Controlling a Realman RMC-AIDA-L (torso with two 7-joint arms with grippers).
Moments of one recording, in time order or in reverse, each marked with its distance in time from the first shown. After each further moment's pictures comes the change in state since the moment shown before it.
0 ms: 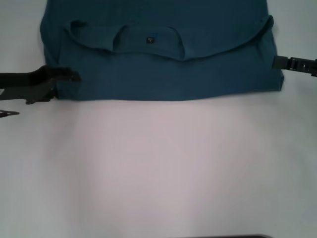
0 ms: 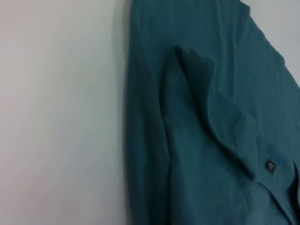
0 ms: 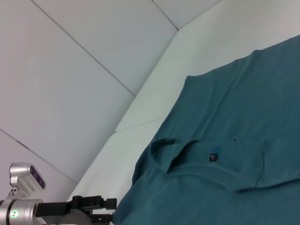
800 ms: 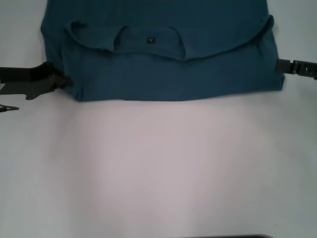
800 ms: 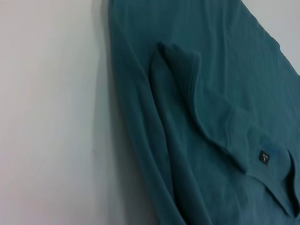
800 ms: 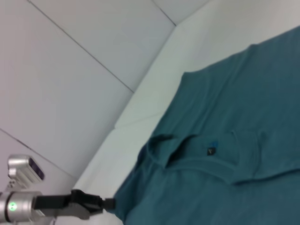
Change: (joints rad) left arm -0.013 0.000 0.038 -0.045 0.020 0.022 -0.037; right arm 0.011 -0.017 0.025 0.028 -0.036 -0.015 0.010
